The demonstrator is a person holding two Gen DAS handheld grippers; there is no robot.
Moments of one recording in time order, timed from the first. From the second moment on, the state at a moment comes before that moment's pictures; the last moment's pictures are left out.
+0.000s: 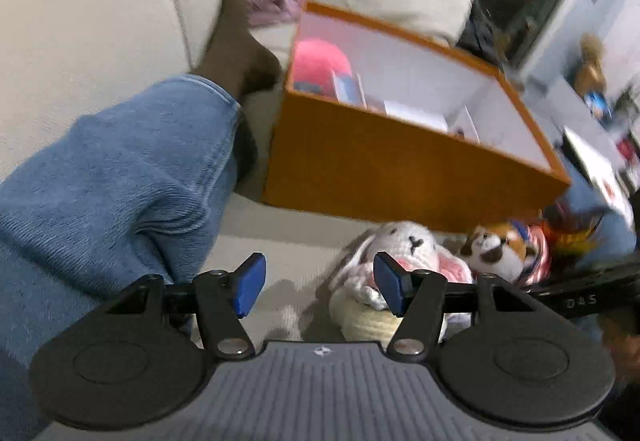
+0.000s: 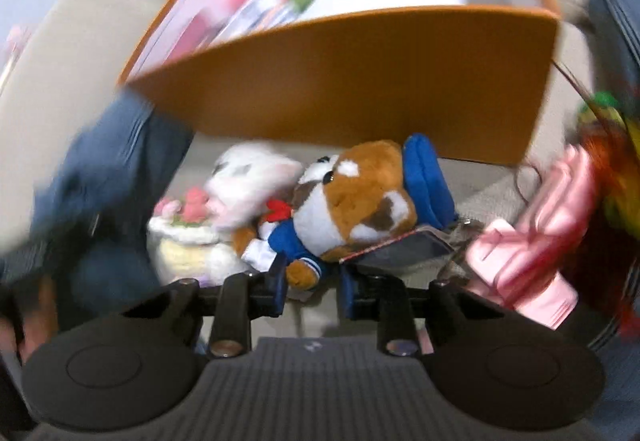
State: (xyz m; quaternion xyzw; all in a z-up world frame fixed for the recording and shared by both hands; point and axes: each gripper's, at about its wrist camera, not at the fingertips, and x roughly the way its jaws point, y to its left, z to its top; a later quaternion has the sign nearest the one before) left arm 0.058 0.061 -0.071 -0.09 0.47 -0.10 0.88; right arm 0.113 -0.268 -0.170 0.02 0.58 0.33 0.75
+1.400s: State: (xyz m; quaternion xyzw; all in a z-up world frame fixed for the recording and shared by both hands) left arm 0.050 0.001 -0.072 -0.04 0.49 -0.18 0.85; right arm 0.086 -0.269 -0.174 0.04 0.52 0.30 0.80
